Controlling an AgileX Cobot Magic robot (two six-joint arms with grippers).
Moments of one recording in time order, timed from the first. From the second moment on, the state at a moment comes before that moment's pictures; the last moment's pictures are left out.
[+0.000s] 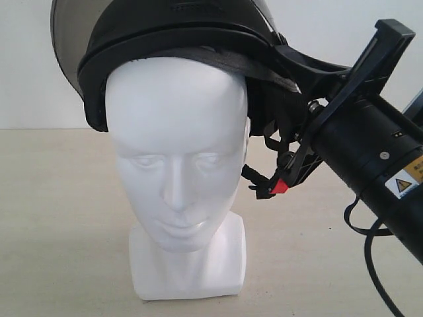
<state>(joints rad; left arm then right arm) -0.05 0.00 0.00 -0.06 0.31 -0.02 0.72 1.34 -0.46 0.17 -1.14 1.57</state>
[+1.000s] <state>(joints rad) -0.05 0.00 0.00 -0.06 0.31 -0.02 0.71 1.34 -0.45 0.04 -1.14 1.60</state>
